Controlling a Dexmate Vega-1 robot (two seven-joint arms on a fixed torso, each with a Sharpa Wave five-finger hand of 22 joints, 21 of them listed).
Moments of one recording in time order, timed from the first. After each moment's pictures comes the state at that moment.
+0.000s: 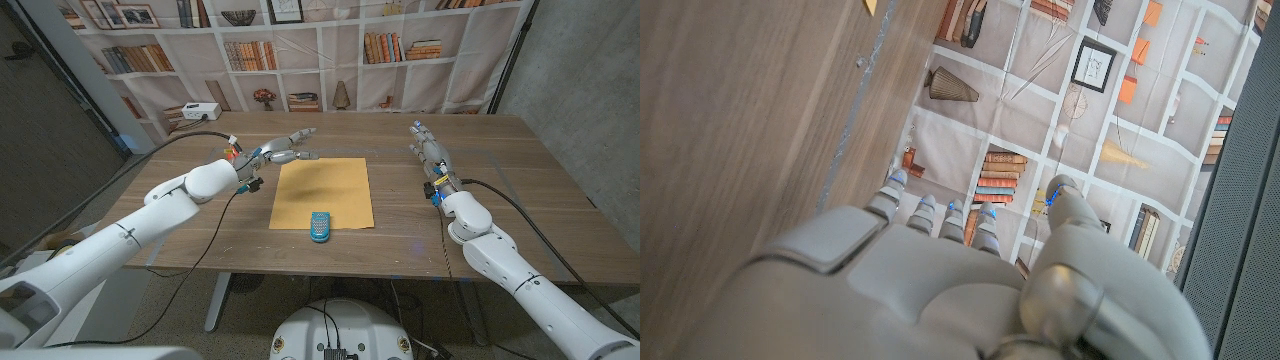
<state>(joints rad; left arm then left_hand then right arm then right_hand) 0.80 0.92 0.53 -1.80 -0.06 -0.08 -0.17 0.51 0.00 0.47 -0.18 0.18 -0.12 -0.15 0.20 0.18 -0.07 -0.04 0.22 0.20 -0.01 0.04 0.18 0.18 0.07 0.15 0.27 0.20 -1.05 -0.54 -0.33 -1.61 0.47 0.30 -0.19 0.33 0.07 0.36 -0.13 0.18 0.06 -0.10 0.19 0.18 -0.01 0.02 0.20 0.18 -0.07 0.07 0.21 0.18 0.05 0.14 0.21 0.17</state>
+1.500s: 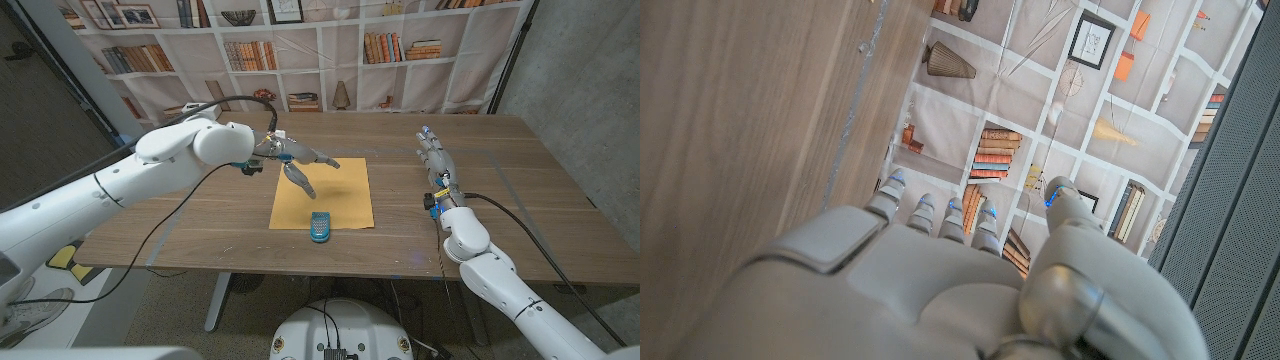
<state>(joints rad) 0.56 1.06 0.66 -2.19 0.49 0.03 -0.74 0.66 -0.10 0.45 -0.18 0.21 -0.07 -0.19 0.21 0.18 -0.05 -0.13 0.22 0.20 -0.05 0.01 0.18 0.18 0.07 0.12 0.25 0.20 -1.16 -0.49 -0.31 -1.69 0.37 0.34 -0.32 0.31 0.09 0.35 -0.12 0.18 0.07 -0.09 0.19 0.18 0.00 0.02 0.20 0.18 -0.07 0.07 0.21 0.18 0.05 0.13 0.21 0.17</state>
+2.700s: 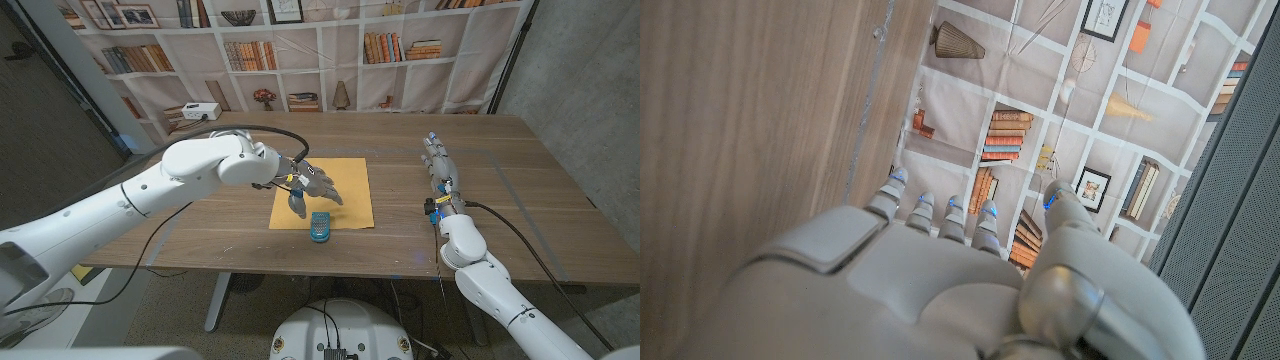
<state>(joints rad) 0.56 0.97 0.72 -2.20 0.82 -0.24 -0.91 0.94 0.03 0.47 -0.17 0.19 -0.17 -0.21 0.30 0.32 -0.09 -0.17 0.27 0.30 -0.14 0.01 0.20 0.19 -0.14 0.15 0.21 0.20 -1.17 -0.45 -0.30 -1.63 0.37 0.40 -0.35 0.29 0.10 0.34 -0.11 0.17 0.09 -0.10 0.19 0.18 0.02 0.03 0.20 0.18 -0.05 0.09 0.21 0.19 0.06 0.13 0.21 0.17</state>
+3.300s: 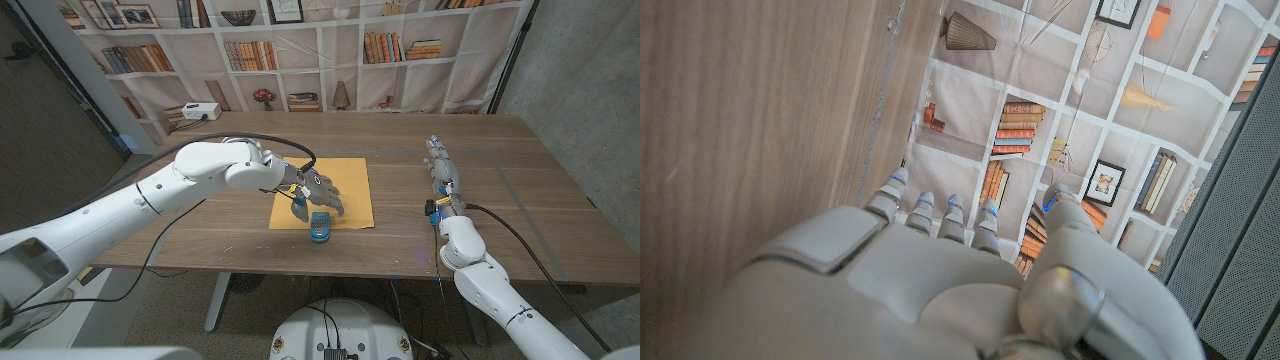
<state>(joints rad) 0.53 0.92 0.77 -2.09 0.90 -0.44 -0.83 0.99 0.00 0.42 -0.16 0.18 -0.17 -0.21 0.44 0.48 -0.10 -0.20 0.34 0.41 -0.14 0.01 0.19 0.19 -0.11 0.15 0.23 0.20 -1.17 -0.43 -0.29 -1.61 0.38 0.39 -0.37 0.27 0.11 0.33 -0.10 0.17 0.10 -0.09 0.19 0.18 0.03 0.04 0.20 0.18 -0.05 0.09 0.21 0.19 0.06 0.13 0.21 0.17</state>
